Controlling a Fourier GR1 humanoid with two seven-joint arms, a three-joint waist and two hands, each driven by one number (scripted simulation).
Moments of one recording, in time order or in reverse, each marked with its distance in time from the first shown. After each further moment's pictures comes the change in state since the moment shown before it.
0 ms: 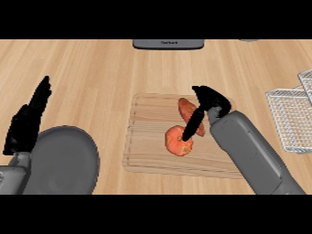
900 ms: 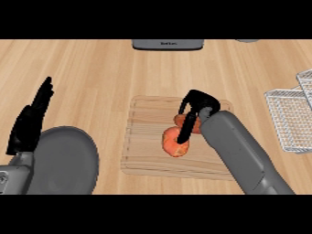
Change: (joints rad) left arm -0.001 -0.052 0.046 0.016 -0.057 -0.038 -0.017; right arm -0.037 0.071 -0.029 0.154 0.115 0.117 -0.152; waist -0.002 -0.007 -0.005
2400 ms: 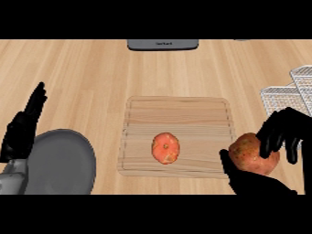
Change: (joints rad) left arm 0.056 -0.013 0.042 -0.040 -0.016 -0.018 -0.002; right arm 0.424 -0.223 0.026 -1.376 0.429 -0.244 0.158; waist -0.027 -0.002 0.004
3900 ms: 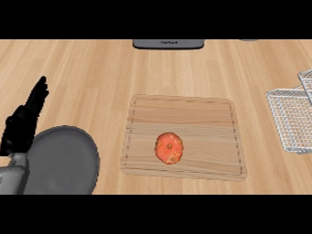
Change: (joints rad) left arm -0.045 -0.019 0.036 0.009 -0.021 -0.059 0.009; right arm -0.134 -0.460 -0.627 0.540 -0.071 0.188 -0.594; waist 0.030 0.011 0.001
